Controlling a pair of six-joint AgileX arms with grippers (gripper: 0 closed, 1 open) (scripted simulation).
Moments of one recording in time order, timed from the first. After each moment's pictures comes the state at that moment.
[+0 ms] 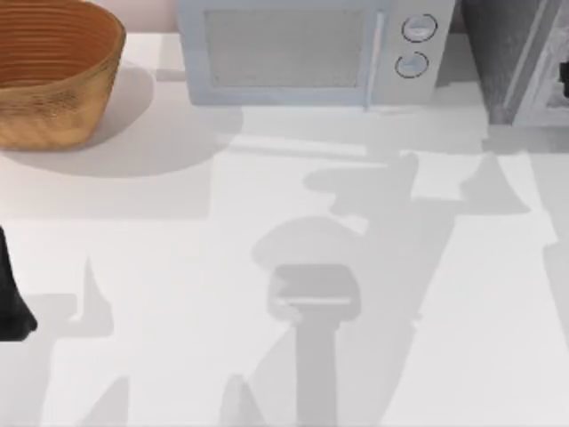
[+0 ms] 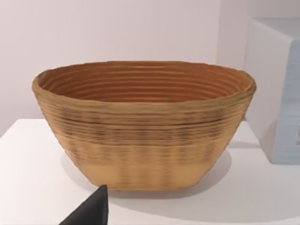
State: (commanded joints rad) left arm 0.00 0.00 0.00 0.00 0.00 0.00; right arm -0.03 1.70 1.08 0.04 -0.02 -0.01
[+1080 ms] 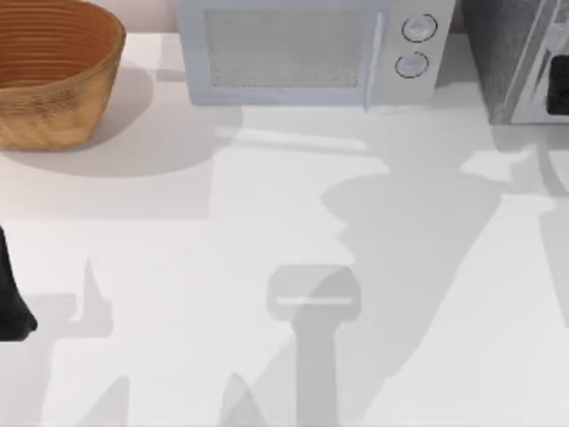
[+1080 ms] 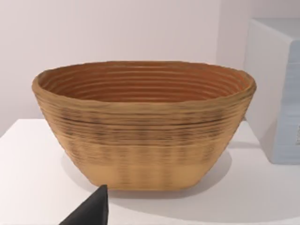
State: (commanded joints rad) left arm 0.00 0.00 0.00 0.00 0.00 0.00; right arm -0.03 1.97 1.42 -0.03 -0.01 -0.01
